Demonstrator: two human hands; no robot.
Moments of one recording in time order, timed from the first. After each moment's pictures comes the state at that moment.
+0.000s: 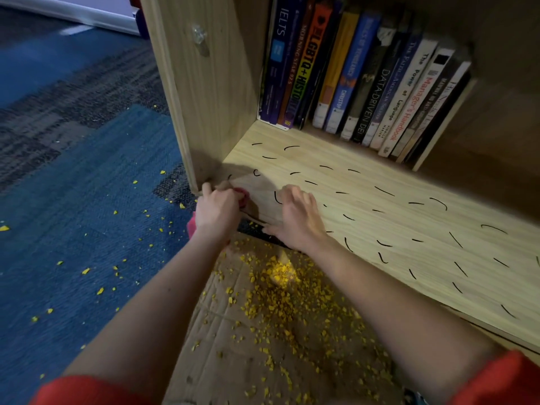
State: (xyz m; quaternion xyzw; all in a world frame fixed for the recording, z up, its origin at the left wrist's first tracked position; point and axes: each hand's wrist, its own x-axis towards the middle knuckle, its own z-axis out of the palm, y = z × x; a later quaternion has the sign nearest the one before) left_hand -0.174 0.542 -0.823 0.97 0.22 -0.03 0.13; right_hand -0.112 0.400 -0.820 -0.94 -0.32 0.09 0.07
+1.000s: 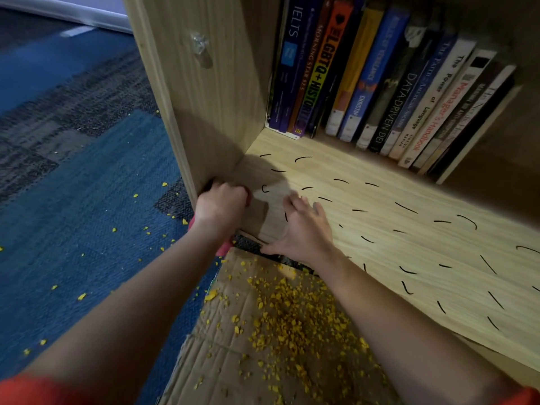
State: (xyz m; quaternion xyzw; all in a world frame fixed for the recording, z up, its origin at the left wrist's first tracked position) left_hand -0.137 0.563 -0.802 0.98 0.19 -0.08 0.06; right_hand -0.085 0.422 -0.833 -0.94 -0.32 0.12 0.07
